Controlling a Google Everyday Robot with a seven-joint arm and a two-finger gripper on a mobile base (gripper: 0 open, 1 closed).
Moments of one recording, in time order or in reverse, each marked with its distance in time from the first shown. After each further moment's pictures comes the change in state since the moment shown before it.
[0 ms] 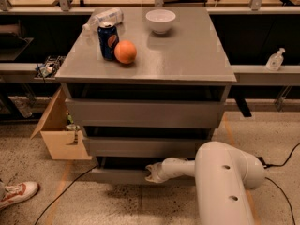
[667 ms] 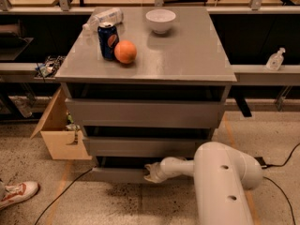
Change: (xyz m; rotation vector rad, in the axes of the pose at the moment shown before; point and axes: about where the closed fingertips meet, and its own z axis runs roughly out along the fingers) arm -0.003 -0.004 0.006 -0.010 -0.007 -0.012
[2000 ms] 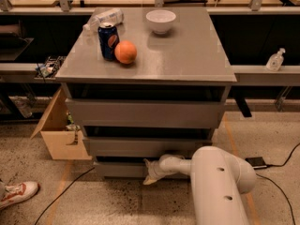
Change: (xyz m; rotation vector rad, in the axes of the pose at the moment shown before) arm -0.001 -0.006 0.022 -0.016 -0.015 -0.022
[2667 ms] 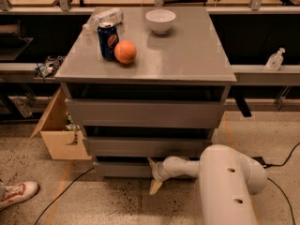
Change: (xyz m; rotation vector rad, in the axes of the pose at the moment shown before) arm 0.003 0.006 -0.027 0.022 -0.001 -0.011
